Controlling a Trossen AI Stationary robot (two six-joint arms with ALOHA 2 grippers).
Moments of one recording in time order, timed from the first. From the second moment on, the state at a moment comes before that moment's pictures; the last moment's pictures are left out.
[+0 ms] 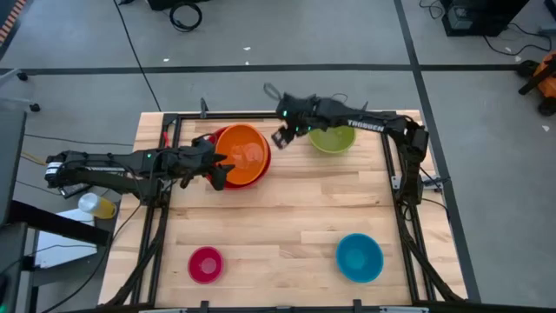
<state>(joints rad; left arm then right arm) 0.05 0.84 0.69 -0.42 -0.36 -0.58 -0.35 1.91 1.76 -0.88 0.11 0.45</state>
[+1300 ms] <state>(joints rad) 0.03 0.73 0.70 -0.67 -0.35 -0.74 -0.41 1.88 1.56 -1.04 0.21 0.34</state>
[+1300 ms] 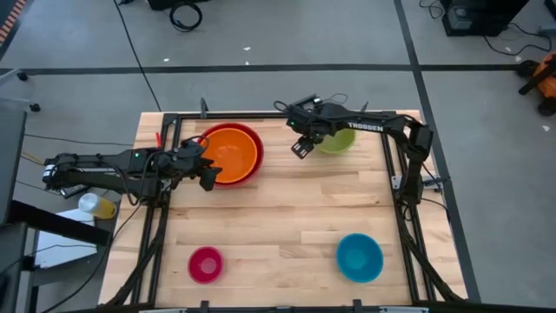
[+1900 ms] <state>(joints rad) 0.03 0.73 0.70 -0.71 -0.34 -0.76 -0.47 1.98 1.46 -1.00 0.21 0.32</state>
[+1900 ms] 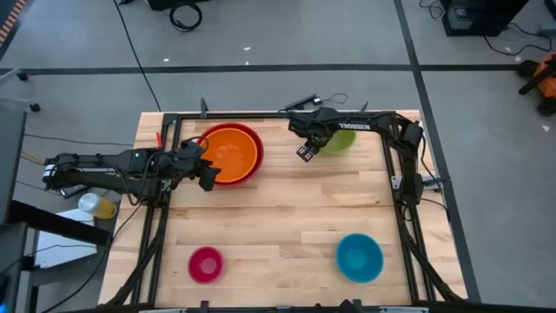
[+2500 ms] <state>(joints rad) 0.03 0.67 0.80 -0.78 -0.36 -0.73 -0.21 1.93 1.73 -0.56 0.26 0.12</state>
